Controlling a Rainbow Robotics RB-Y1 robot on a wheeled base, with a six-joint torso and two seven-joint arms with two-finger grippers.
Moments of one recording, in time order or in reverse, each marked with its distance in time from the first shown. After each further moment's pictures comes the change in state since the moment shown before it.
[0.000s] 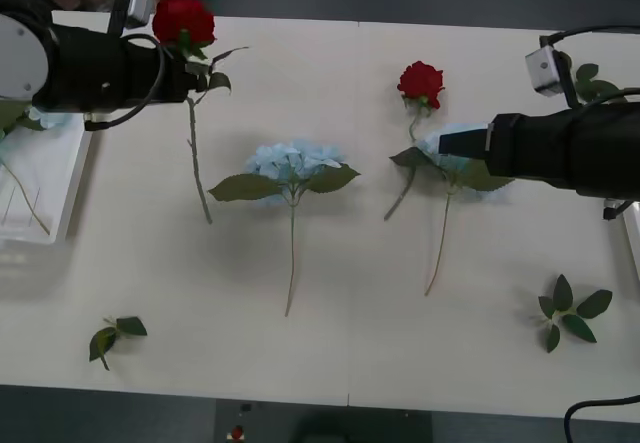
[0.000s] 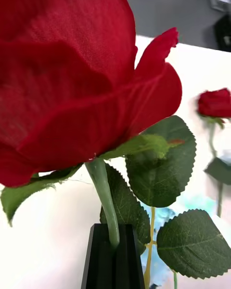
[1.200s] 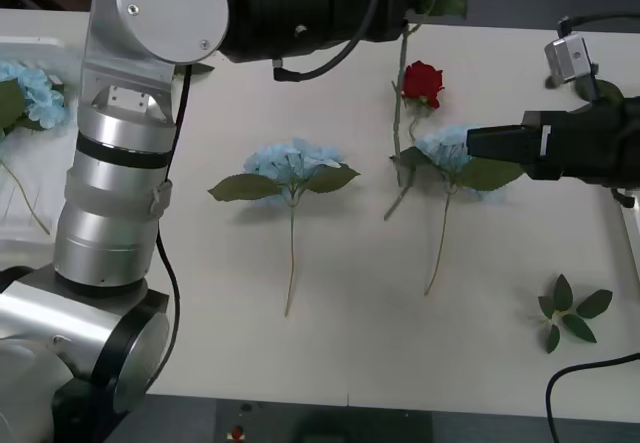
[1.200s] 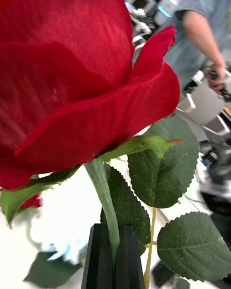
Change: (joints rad) right arm -0.127 0.012 -0.134 0.418 -0.533 0.180 0.493; left arm -0.196 -0.527 -0.053 -0.178 -0.143 0.007 -0.064
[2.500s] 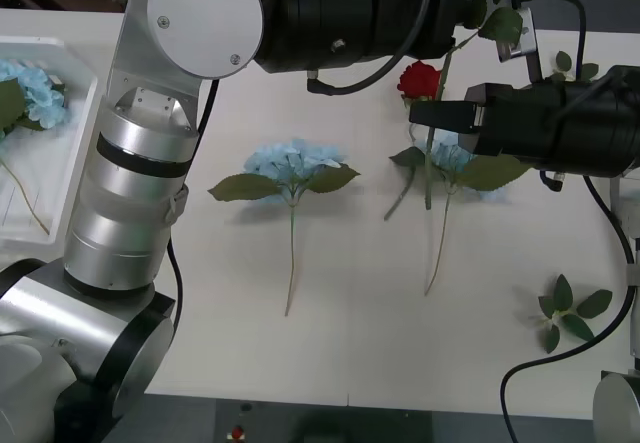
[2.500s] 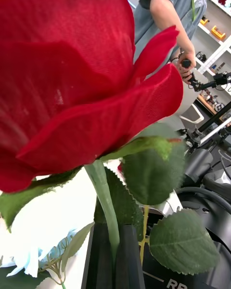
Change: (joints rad) right arm -0.044 0.108 0.086 0.014 -0.066 -0.122 -0.001; left arm -0.006 0.000 -0.081 -0.025 0.049 -0.020 0.000
